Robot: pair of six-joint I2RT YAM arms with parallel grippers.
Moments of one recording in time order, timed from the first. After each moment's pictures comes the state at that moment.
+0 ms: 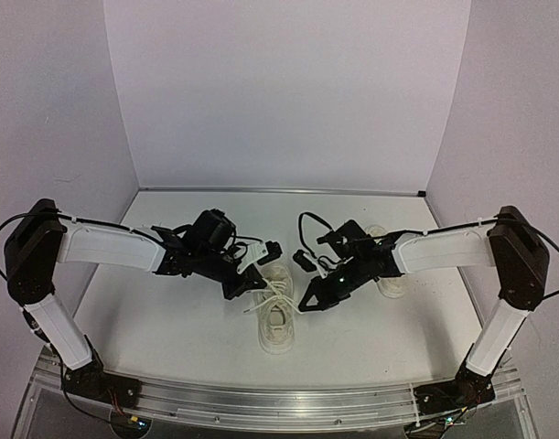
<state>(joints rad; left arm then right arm) -0.86 1.67 0.99 -0.10 0.33 0.35 0.80 1.75 1.03 -0.30 -0.50 0.27</state>
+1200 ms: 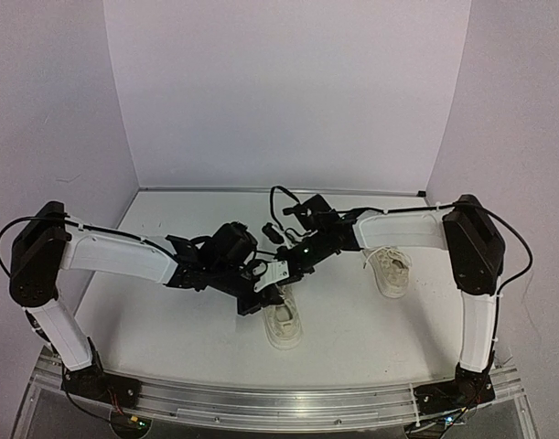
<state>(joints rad) -1.02 1.70 1.04 -0.11 0.28 0.41 0.80 2.04 1.47 -0.34 -0.58 0.35</state>
